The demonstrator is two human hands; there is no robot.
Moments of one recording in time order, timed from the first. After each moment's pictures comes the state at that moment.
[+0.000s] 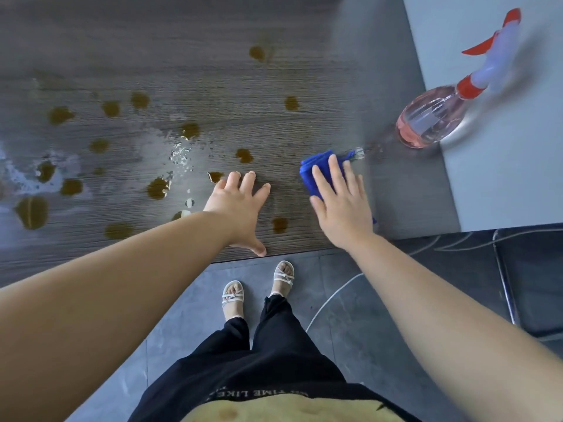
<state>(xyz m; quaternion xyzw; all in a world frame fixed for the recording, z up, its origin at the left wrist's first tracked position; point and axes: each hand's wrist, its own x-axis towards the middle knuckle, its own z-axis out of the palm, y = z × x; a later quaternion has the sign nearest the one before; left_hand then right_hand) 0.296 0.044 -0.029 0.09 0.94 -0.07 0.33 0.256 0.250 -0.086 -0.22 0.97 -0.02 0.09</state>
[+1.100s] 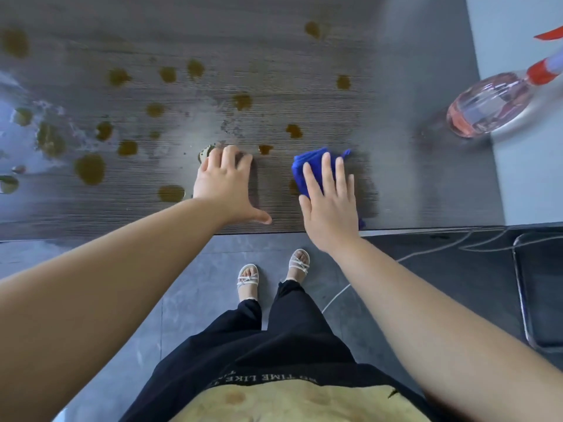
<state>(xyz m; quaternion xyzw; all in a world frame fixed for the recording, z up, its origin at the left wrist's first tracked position) 0.346 -0.029 -0.032 -0.08 0.97 0.06 0.22 0.322 0.164 -0.085 -0.23 0.97 -0.03 0.10</state>
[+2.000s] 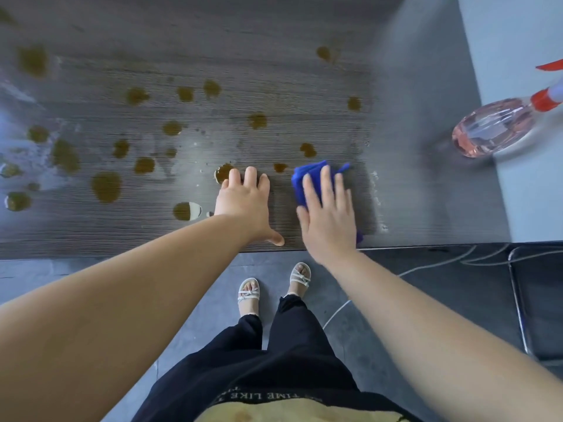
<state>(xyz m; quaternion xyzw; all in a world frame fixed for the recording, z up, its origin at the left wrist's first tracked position) 0.342 -0.027 -0.026 -0.05 0.96 0.02 0.28 0.325 0.132 -0.086 -0.21 0.97 -0.02 0.08</state>
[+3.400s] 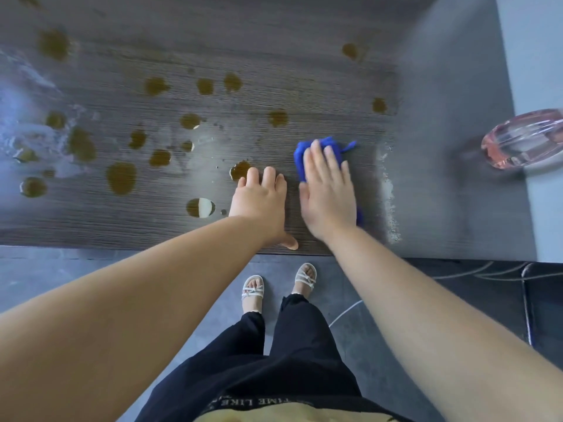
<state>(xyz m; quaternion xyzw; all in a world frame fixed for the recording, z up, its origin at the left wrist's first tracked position) 0.342 -0.028 -0.033 -0.05 0.96 0.02 0.26 0.287 0.092 -0.088 -0.26 0.96 -0.04 0.08</state>
